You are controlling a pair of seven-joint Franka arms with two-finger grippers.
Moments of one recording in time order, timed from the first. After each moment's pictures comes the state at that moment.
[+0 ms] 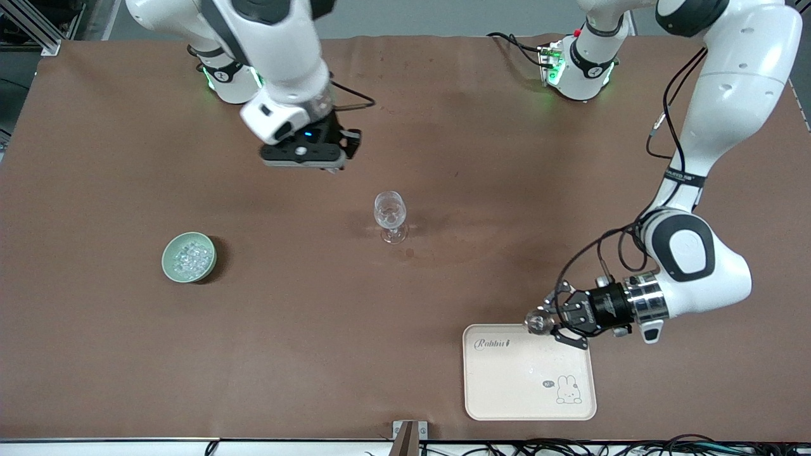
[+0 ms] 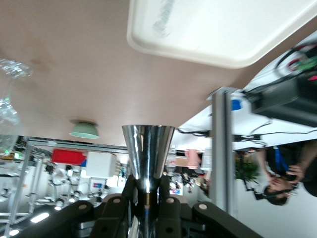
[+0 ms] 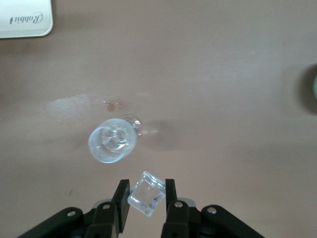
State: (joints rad) left arm 0.20 0.83 -0.41 -1.36 -1.09 2.18 -1.22; right arm 0.75 0.21 -0.05 -1.59 0.01 1.85 0.76
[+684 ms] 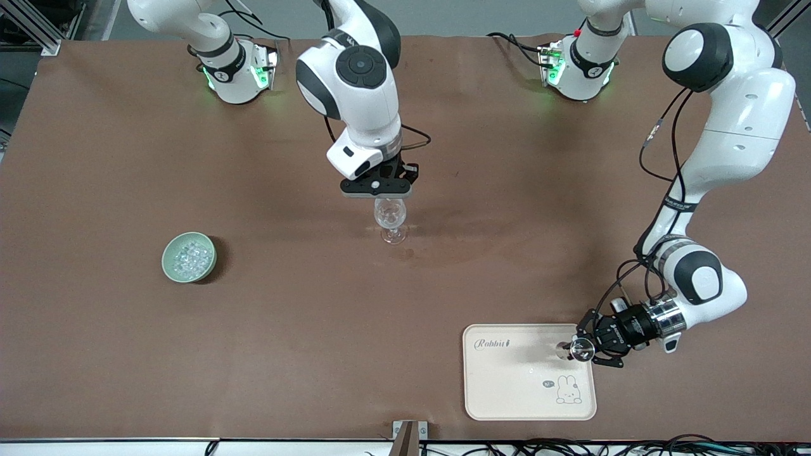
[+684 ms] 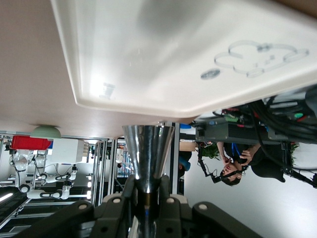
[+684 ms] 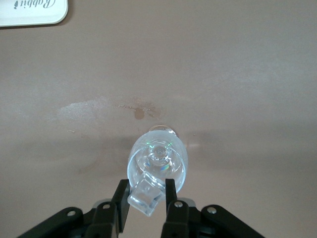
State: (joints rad) left arm 0.29 1.07 -0.40 -1.27 -1.24 2.19 -0.97; right arm 0.83 0.41 -0.06 -1.56 0.00 2.05 0.82
